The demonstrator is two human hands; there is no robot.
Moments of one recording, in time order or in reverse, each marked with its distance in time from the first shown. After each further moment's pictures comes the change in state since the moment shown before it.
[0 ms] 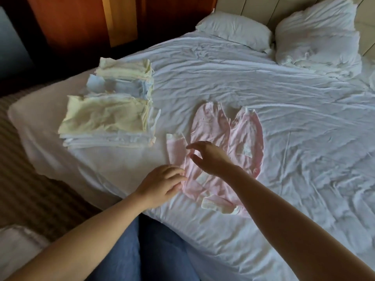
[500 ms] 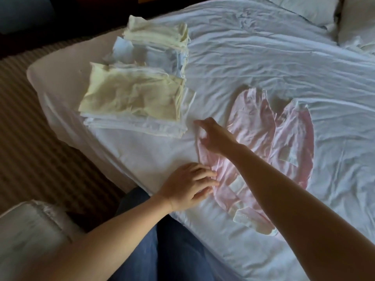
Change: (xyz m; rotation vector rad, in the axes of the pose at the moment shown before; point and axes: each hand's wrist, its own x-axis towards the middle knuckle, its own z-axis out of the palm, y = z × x) left_hand -0.005 -0.018 0.023 -0.113 0.115 -0.010; right_hand 0.122 -0.018 0.060 -0.021 -0.190 -0.014
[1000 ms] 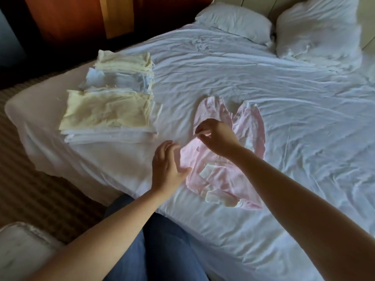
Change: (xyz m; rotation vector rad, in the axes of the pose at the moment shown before) left_hand 0.032 0.042 -0.017 -0.063 0.285 -0.527; right_hand -0.113 0.013 -0.067 0.173 0.393 -0.017
